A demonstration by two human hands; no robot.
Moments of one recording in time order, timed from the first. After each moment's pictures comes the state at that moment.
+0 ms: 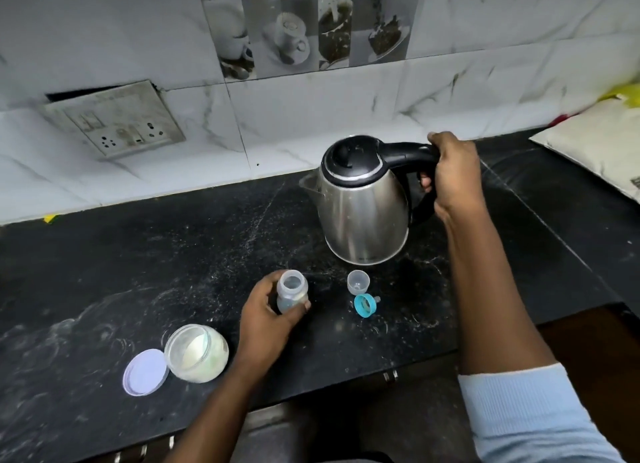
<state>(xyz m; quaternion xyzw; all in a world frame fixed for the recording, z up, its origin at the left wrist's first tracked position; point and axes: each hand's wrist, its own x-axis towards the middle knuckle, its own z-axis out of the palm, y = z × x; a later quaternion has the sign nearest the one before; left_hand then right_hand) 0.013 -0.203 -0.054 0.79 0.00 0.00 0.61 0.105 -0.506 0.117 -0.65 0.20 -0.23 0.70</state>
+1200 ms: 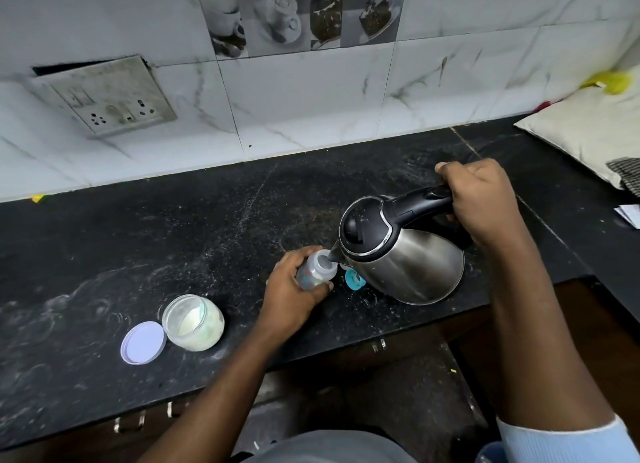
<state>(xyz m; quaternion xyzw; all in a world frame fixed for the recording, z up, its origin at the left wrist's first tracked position) -0.004 -0.237 -0.039 0.80 -0.11 -0.02 0.59 -0.009 -0.512 0.125 -0.86 0.16 -0.21 0.43</state>
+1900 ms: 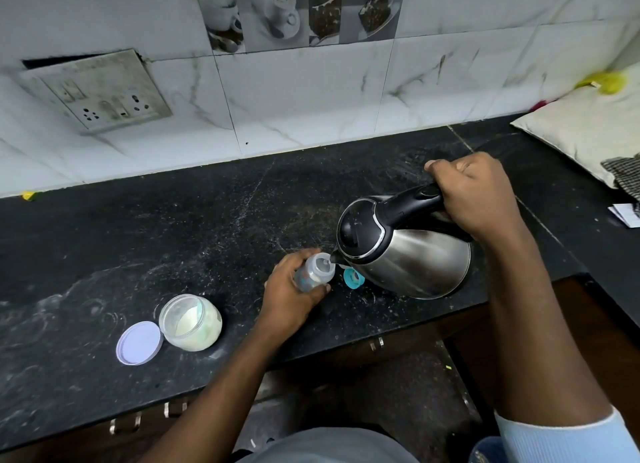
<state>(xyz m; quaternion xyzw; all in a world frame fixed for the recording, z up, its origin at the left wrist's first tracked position) 0.000 -0.234 -0.054 0.80 -0.10 -0.04 0.59 -0.011 -0.500 0.142 -0.91 0.12 -0.20 0.35</state>
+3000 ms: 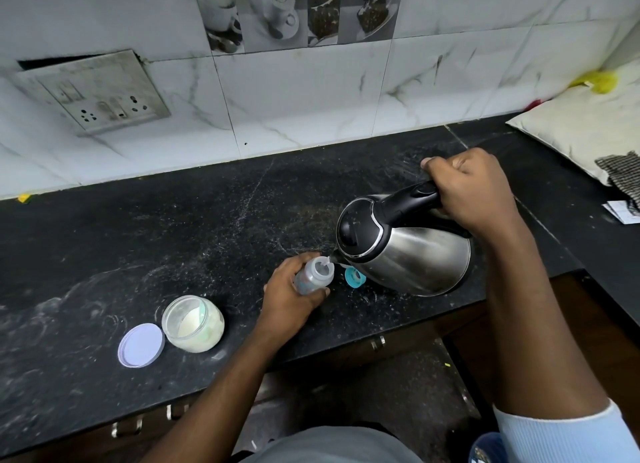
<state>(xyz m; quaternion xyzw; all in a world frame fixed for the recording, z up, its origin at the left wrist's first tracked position) -0.003 -0.225 -0.061 0.81 -0.09 -0.06 0.58 -0.009 -0.491 0.145 -0.92 0.12 -0.20 0.31</state>
